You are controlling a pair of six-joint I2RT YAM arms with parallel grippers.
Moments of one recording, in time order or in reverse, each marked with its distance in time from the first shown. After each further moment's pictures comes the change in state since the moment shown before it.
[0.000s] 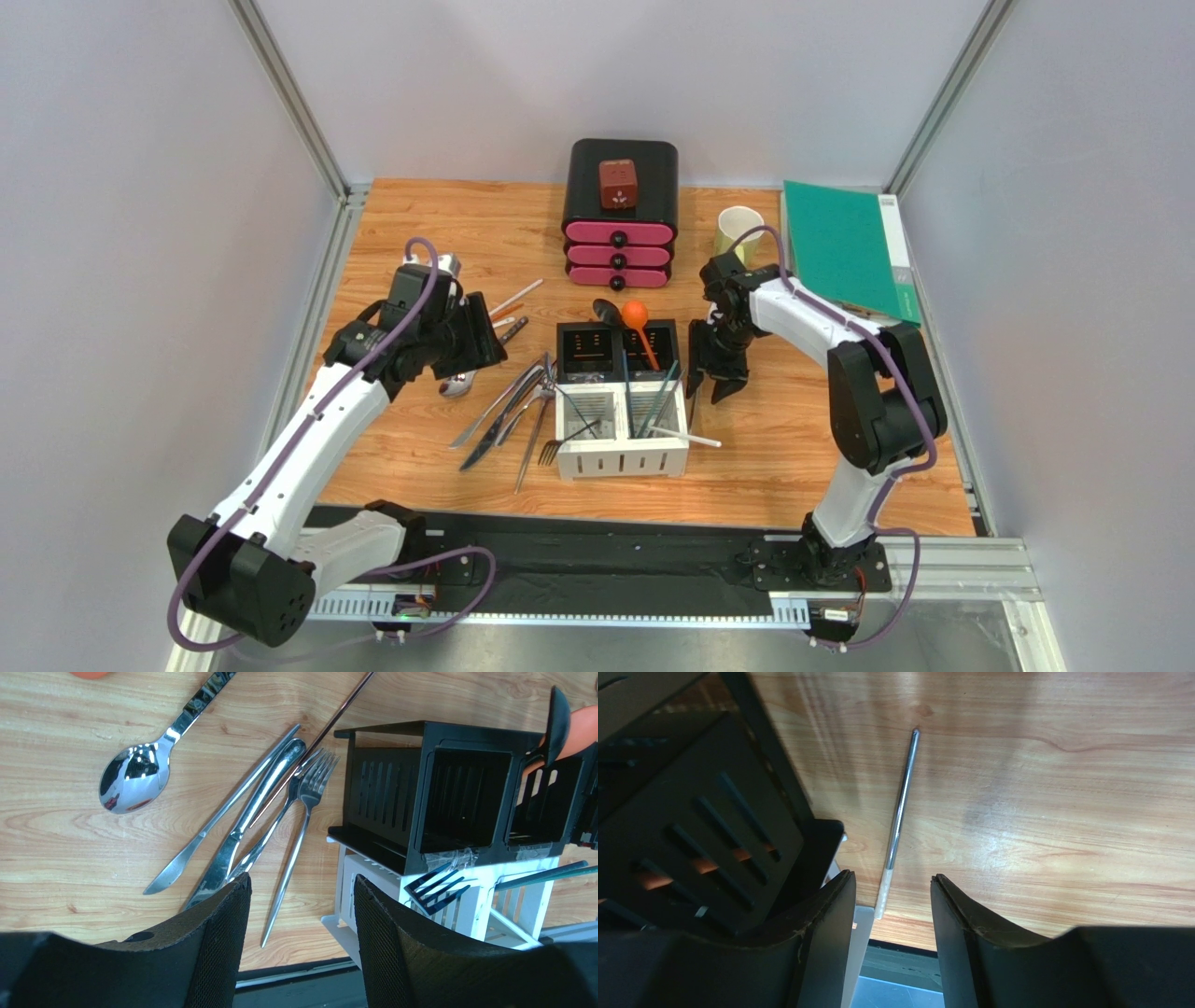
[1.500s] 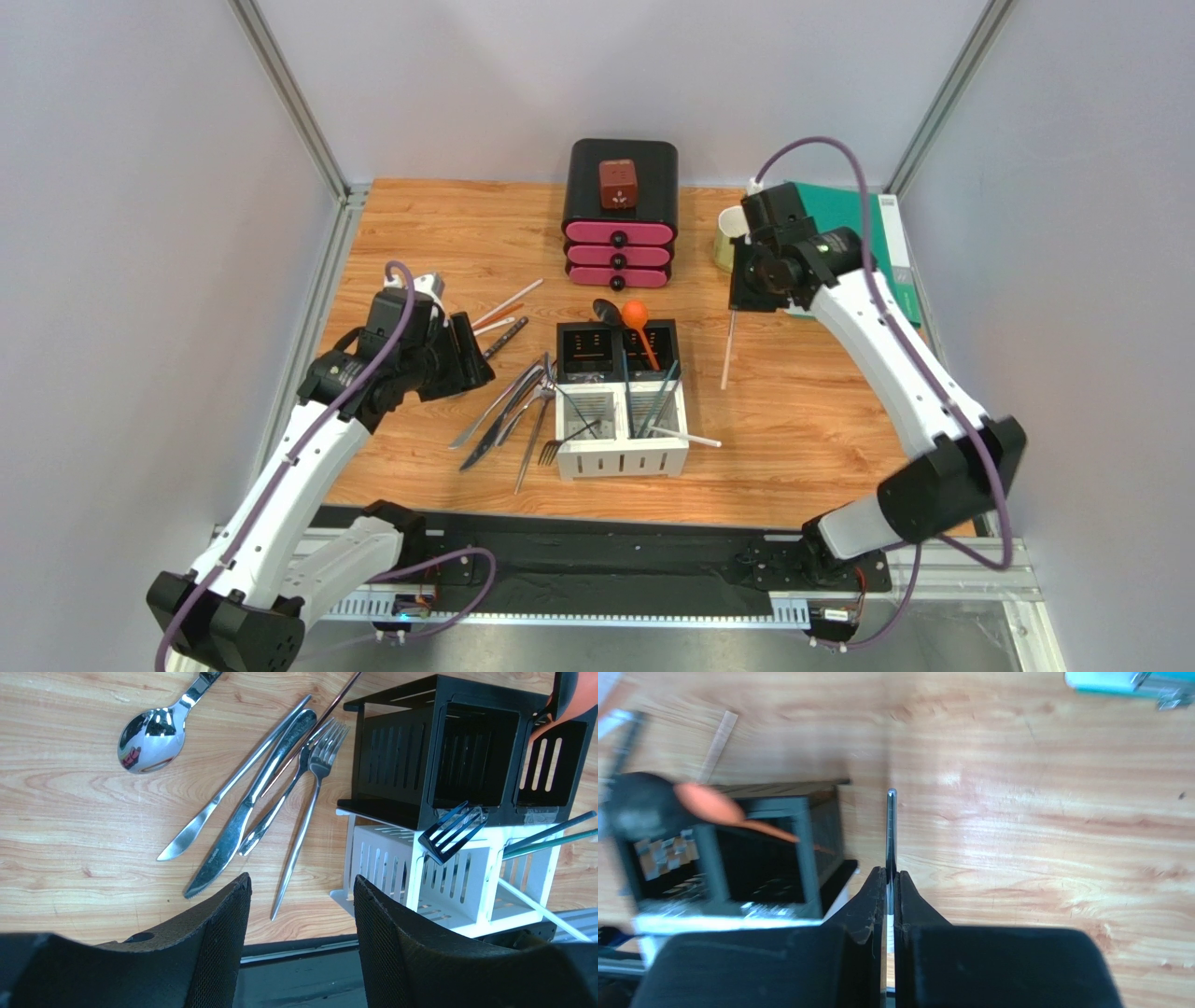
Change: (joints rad) left arm 0.005 -0.154 -0.048 -0.094 -0.003 -0.003; right arm 0.008 -0.254 0.275 -0.099 0.312 -0.083
